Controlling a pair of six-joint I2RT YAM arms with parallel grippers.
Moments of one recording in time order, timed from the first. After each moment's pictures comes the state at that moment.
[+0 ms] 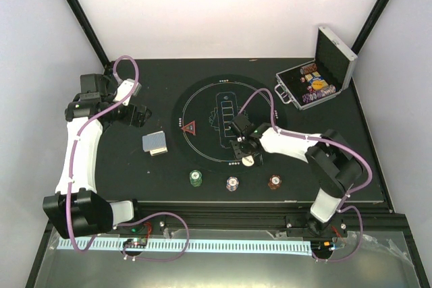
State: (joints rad) left arm 0.18 1.24 1.24 -0.94 0.43 0.41; right arm 0.78 1.71 1.01 -0.51 0.10 0.39
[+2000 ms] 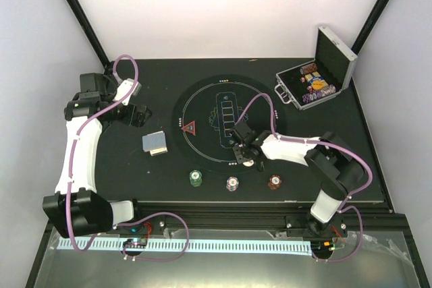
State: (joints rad) left arm 0.18 1.25 1.26 -0.97 0.44 0.42; right arm 0.80 1.71 0.91 -0.39 0.15 0.37
